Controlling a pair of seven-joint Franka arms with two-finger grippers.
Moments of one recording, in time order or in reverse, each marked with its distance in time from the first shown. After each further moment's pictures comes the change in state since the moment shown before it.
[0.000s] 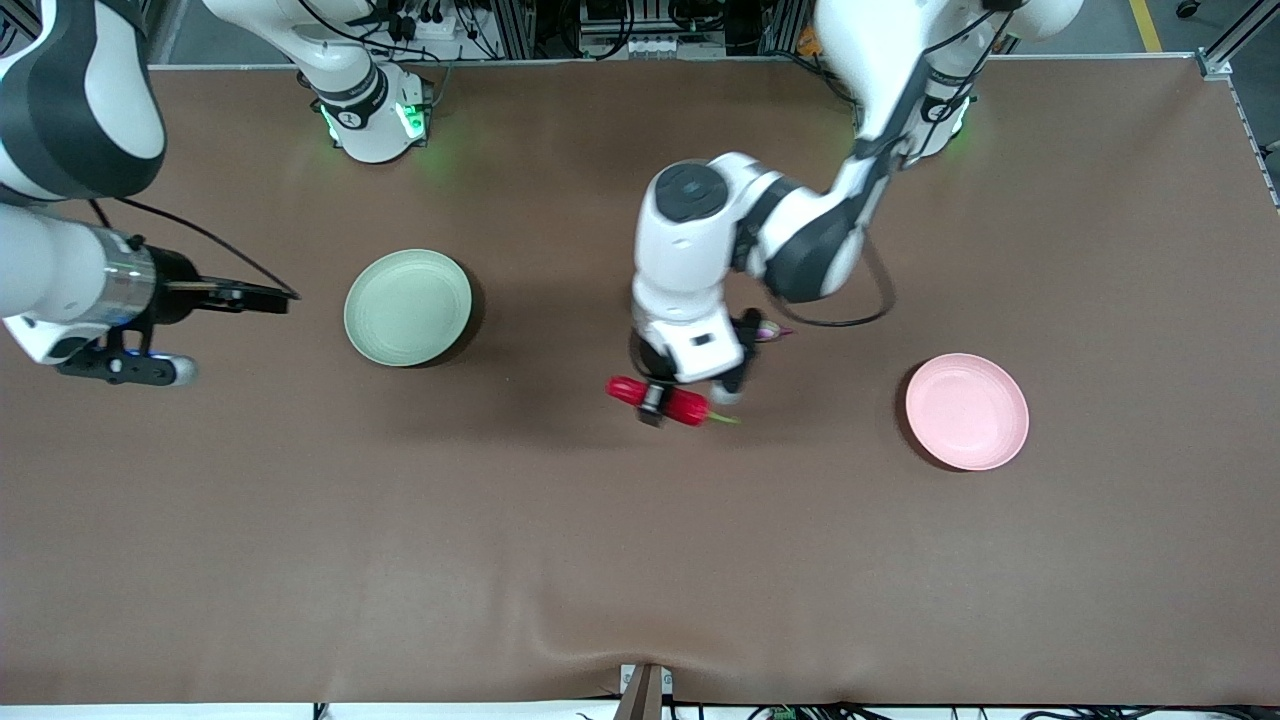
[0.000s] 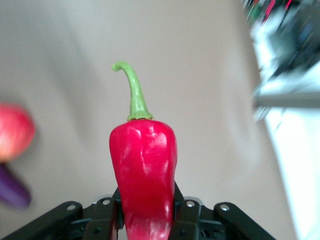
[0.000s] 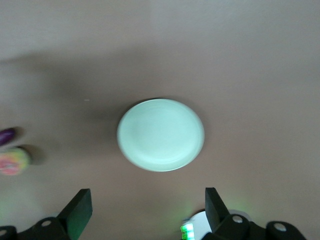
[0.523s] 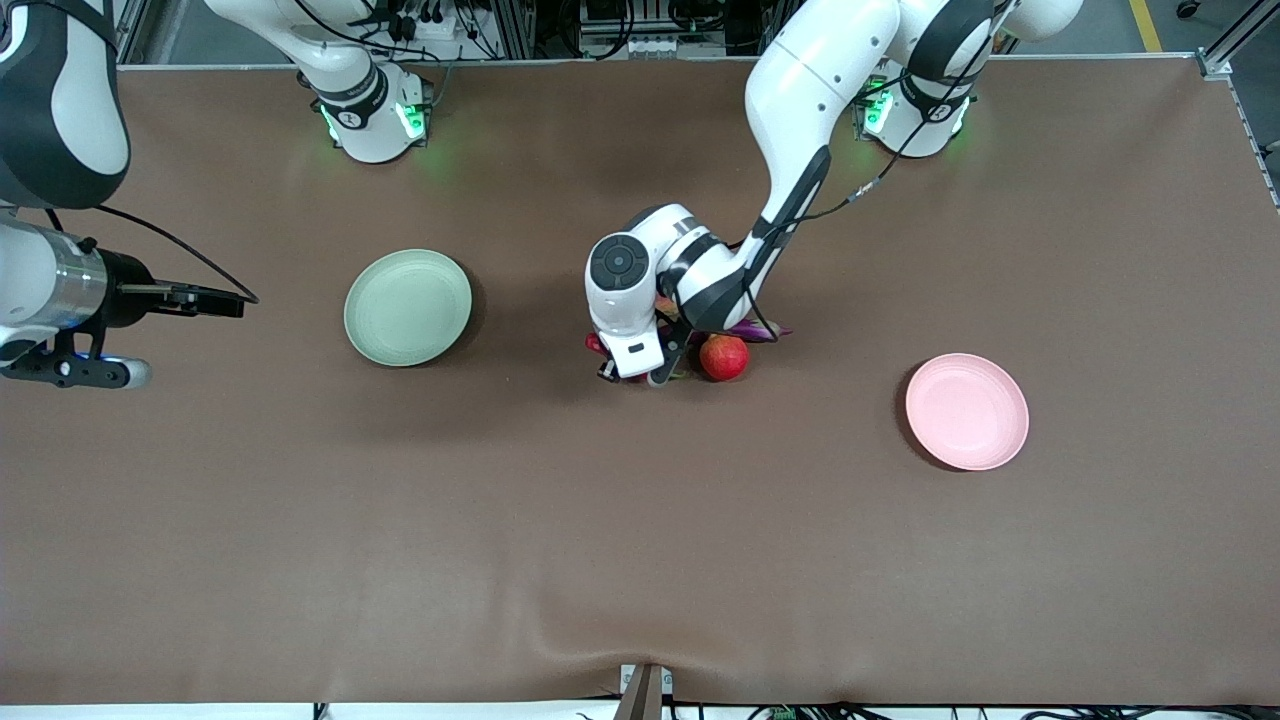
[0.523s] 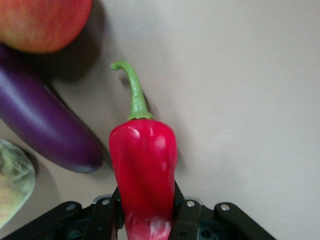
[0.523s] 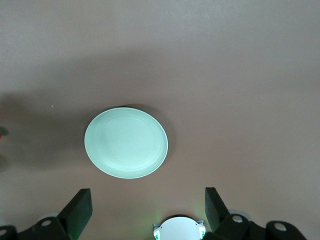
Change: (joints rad) left arm -0.021 0.257 -0.224 -0.014 -0.100 0.030 0.000; right arm -0.067 -0.006 -0.011 0.000 -0.136 0.003 -0.155
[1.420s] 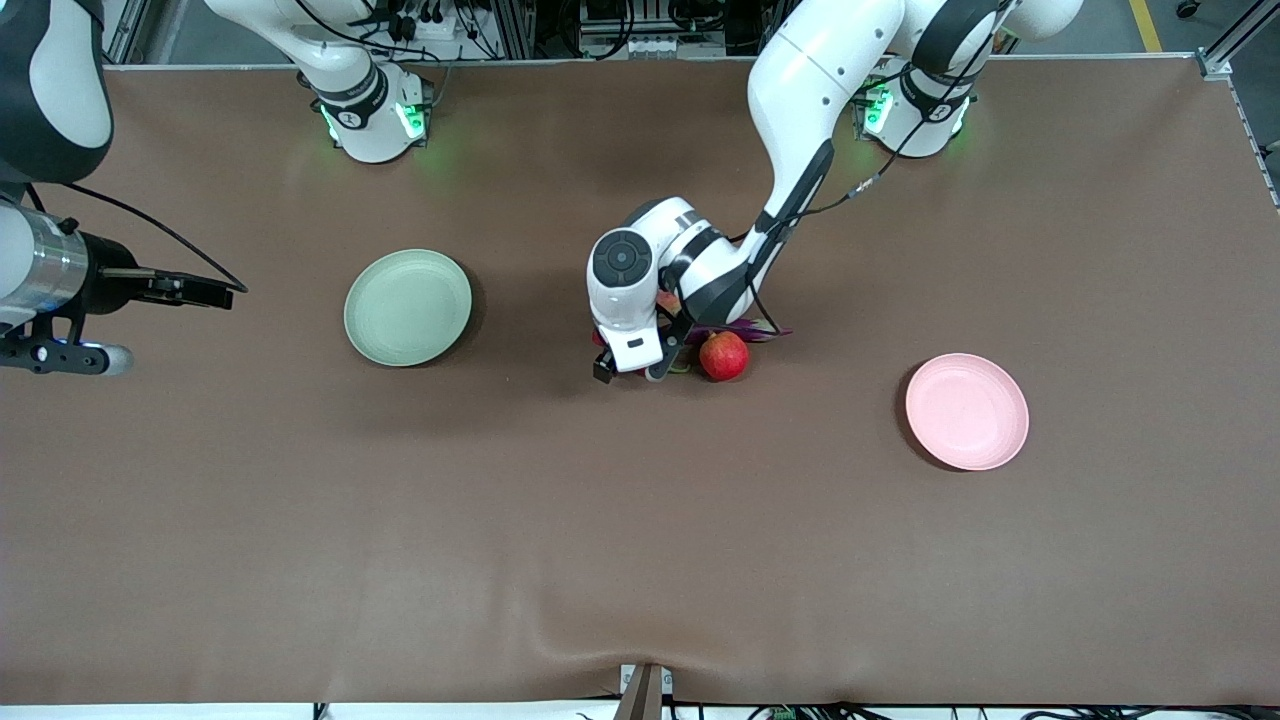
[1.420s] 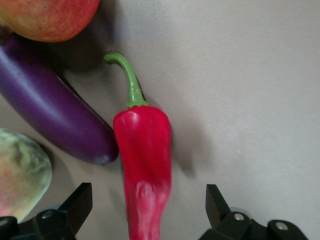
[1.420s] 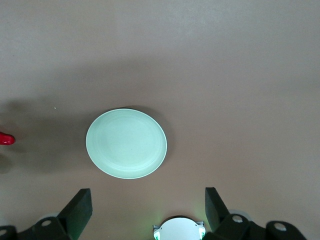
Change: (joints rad) left arm 0.003 0.011 -0.030 -0.039 -0.040 -0.006 0.057; right arm -0.007 -0.028 -0.003 0.000 -0.001 -0.002 0.000
